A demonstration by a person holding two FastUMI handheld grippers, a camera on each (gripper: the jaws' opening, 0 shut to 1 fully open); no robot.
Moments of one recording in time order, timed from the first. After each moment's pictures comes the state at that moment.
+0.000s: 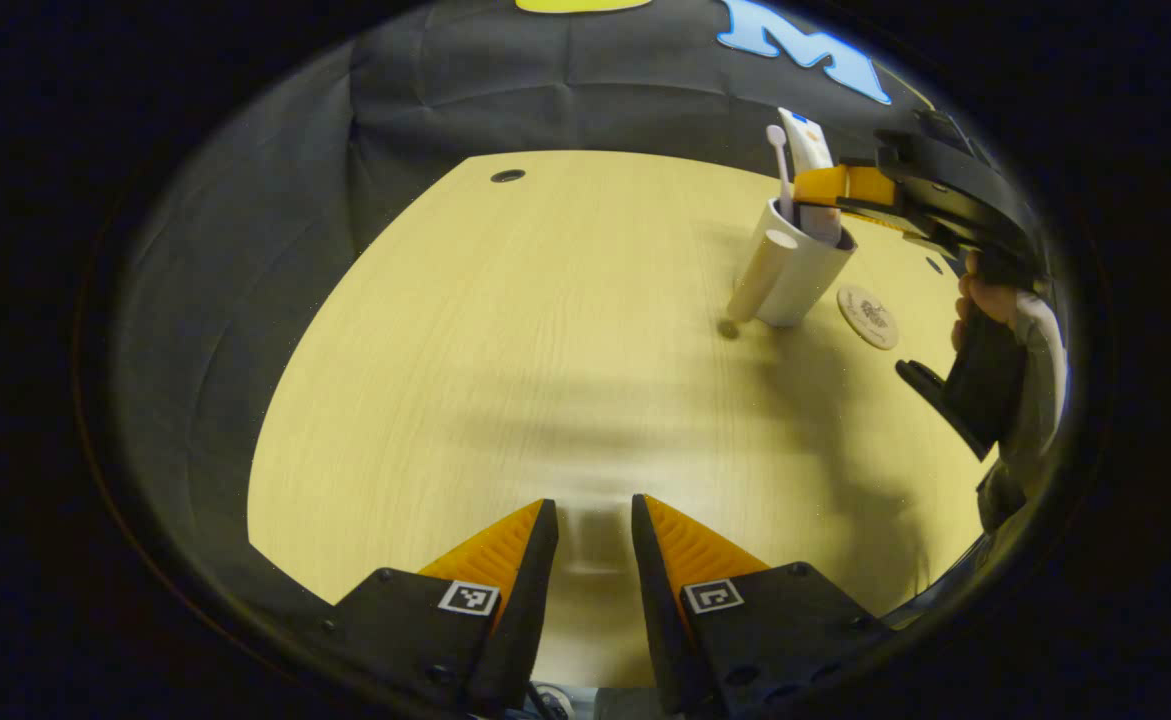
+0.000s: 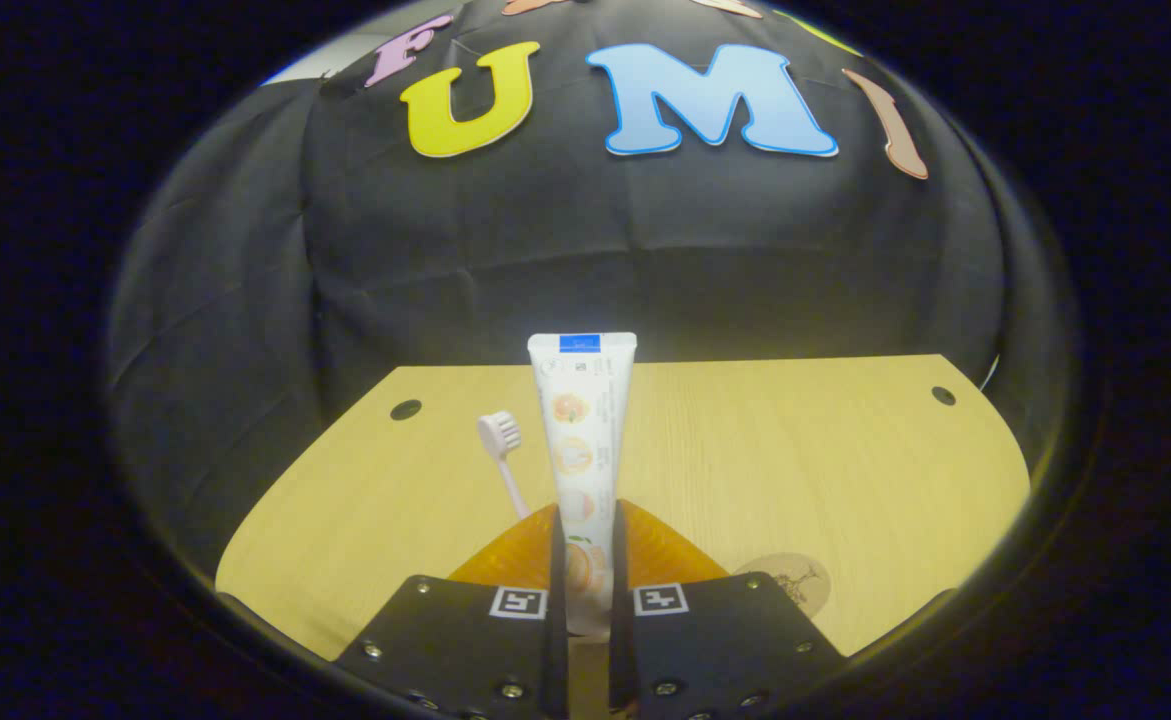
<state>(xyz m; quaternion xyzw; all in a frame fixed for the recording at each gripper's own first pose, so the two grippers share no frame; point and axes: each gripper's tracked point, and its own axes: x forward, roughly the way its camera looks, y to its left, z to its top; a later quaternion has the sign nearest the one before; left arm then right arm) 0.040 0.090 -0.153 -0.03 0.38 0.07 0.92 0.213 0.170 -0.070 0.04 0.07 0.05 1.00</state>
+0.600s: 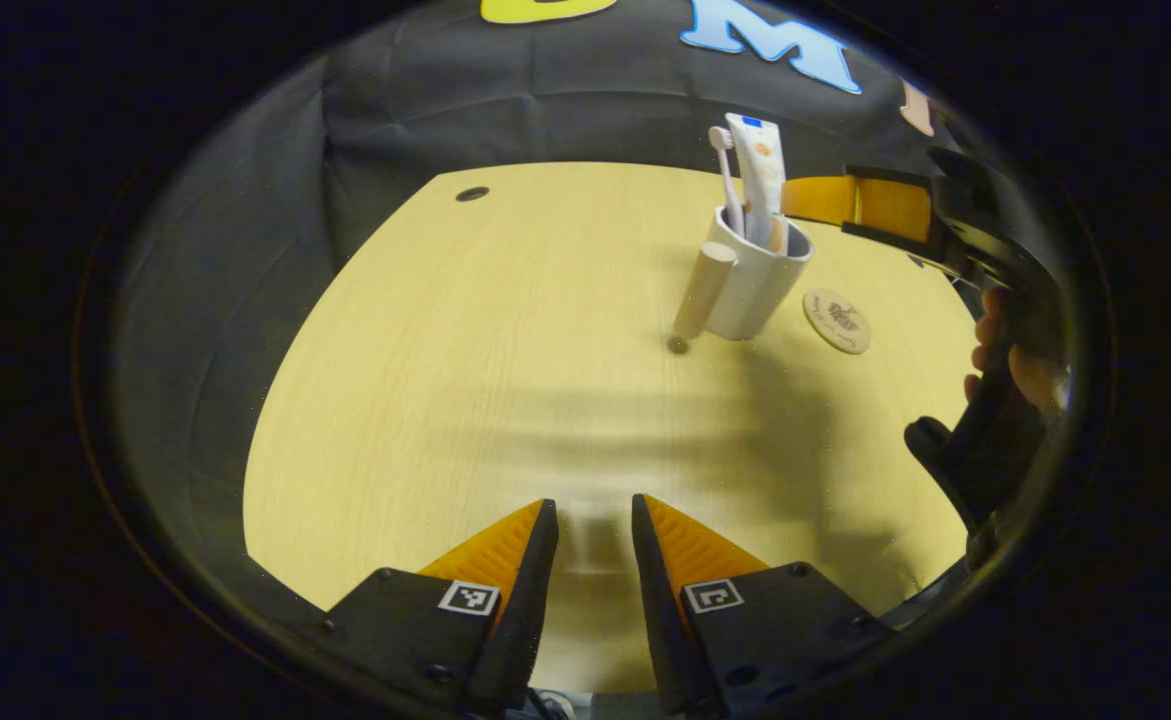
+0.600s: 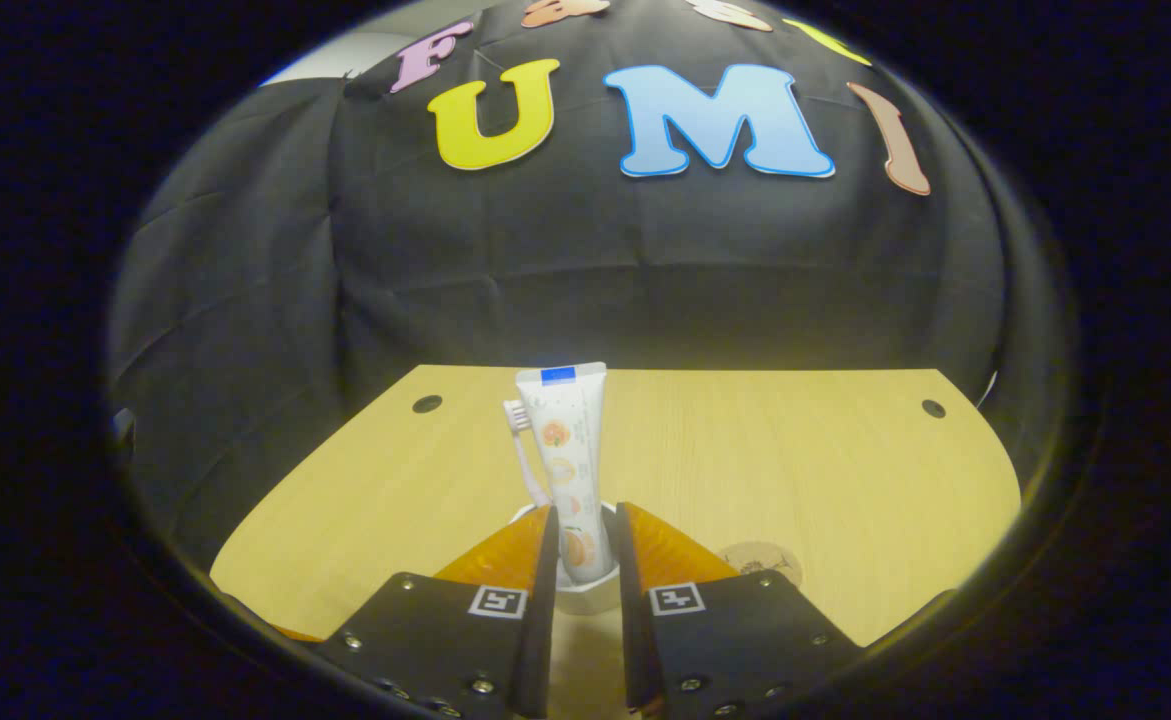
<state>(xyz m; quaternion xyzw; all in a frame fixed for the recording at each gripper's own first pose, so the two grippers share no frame) 0.108 0.046 -0.150 -0.01 0.37 0.04 0.93 0.164 0.156 -0.066 0.03 0.06 0.07 1.00</state>
